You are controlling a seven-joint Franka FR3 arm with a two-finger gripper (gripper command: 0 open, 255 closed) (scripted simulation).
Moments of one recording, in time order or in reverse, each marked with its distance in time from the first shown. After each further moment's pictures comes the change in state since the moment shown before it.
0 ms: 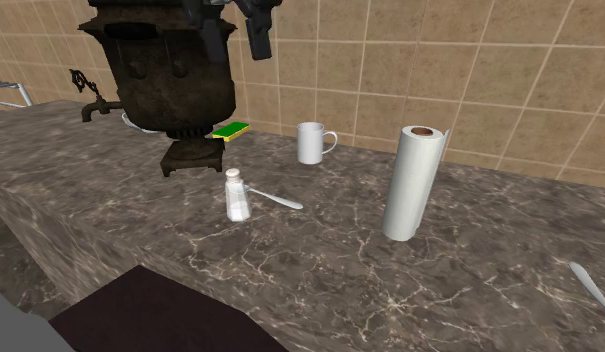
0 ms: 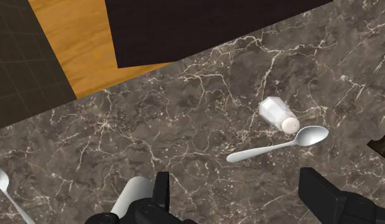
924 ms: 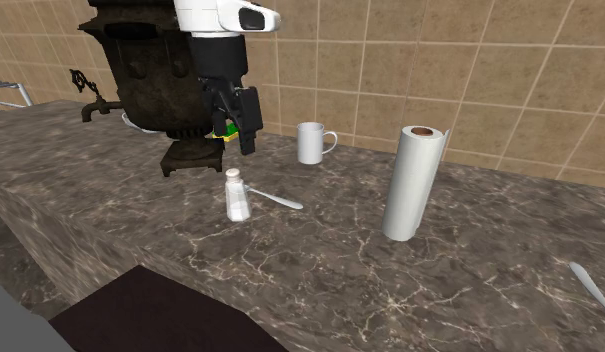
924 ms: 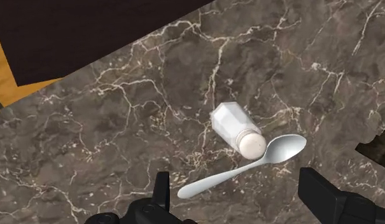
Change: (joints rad) arm 0.051 0.115 0.055 -0.274 0.169 0.381 0.163
